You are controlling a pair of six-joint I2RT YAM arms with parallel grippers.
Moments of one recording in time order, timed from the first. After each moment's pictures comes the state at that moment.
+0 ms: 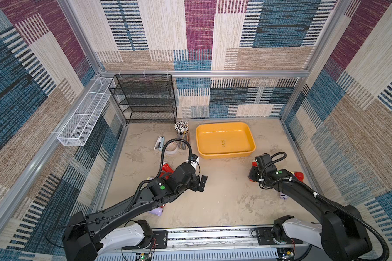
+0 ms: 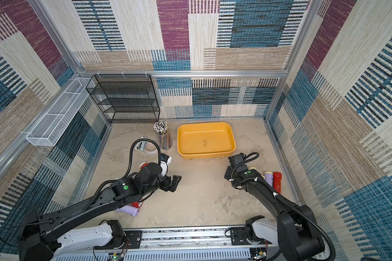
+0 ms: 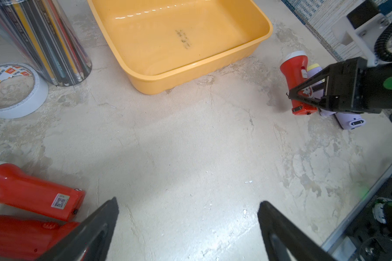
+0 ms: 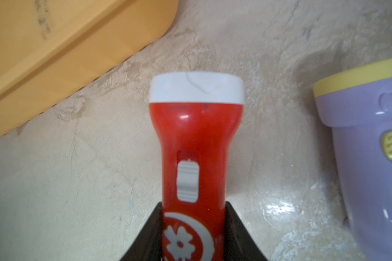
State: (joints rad) left arm -0.91 1.09 0.80 -0.40 -0.22 -0.40; right arm 0.30 1.17 0.63 -0.48 0.13 0.66
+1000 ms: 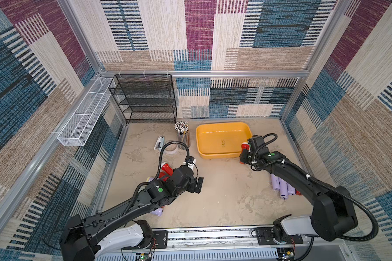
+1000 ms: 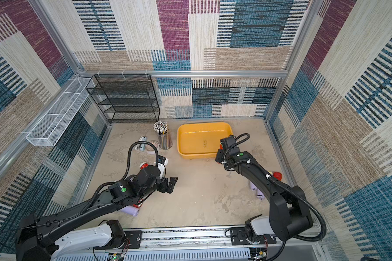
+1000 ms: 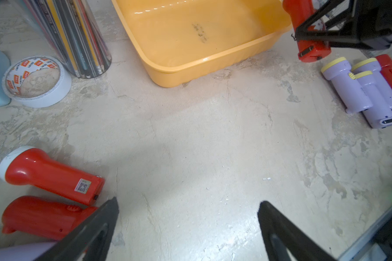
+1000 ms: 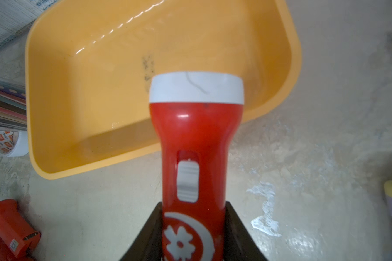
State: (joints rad) left arm -0.91 1.04 0.76 -0.43 -0.28 -0.40; right arm 0.37 1.43 1.01 -0.48 0.08 0.59
